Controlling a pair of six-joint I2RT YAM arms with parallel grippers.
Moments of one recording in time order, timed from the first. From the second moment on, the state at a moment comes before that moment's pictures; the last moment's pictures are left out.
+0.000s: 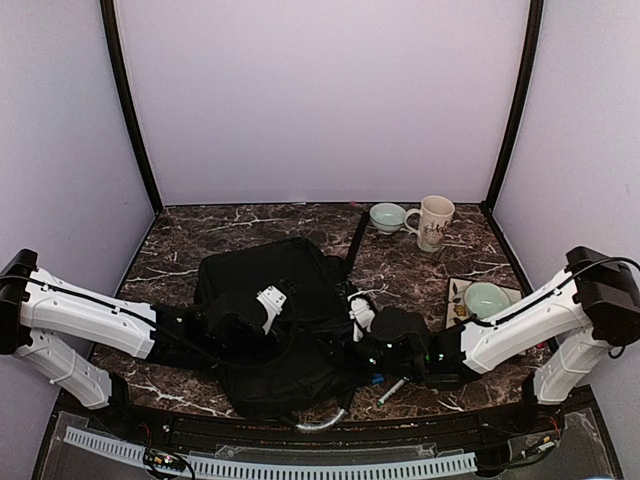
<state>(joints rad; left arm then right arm) -1.20 1.38 0.69 -0.03 -0.51 -0.22 1.32 1.60 0.66 0.57 0.34 0.53</state>
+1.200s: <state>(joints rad) -1.17 1.27 0.65 -0.16 -0.56 -0.26 1.31 1.41 0.70 -0.17 0.52 0.76</state>
